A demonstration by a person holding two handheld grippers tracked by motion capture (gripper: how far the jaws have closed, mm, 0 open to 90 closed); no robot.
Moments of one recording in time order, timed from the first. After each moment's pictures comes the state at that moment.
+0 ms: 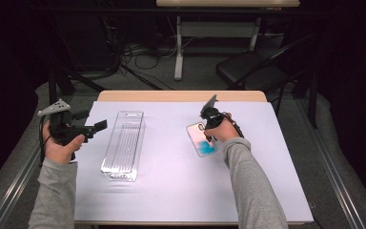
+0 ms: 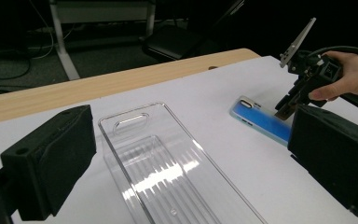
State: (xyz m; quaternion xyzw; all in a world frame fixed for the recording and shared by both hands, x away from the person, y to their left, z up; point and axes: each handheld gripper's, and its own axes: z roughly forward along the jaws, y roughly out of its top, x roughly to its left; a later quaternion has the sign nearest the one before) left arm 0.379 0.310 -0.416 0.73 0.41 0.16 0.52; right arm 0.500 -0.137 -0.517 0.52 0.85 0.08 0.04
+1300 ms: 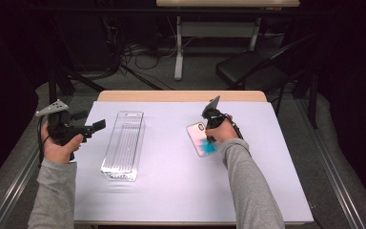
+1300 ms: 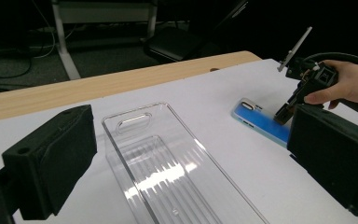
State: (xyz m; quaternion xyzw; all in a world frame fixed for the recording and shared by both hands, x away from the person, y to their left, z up) left arm 0.379 0.315 -0.418 0.72 0.42 0.16 0.53; right arm 0.505 -0.142 -0.526 0.57 0.82 0.09 0.00
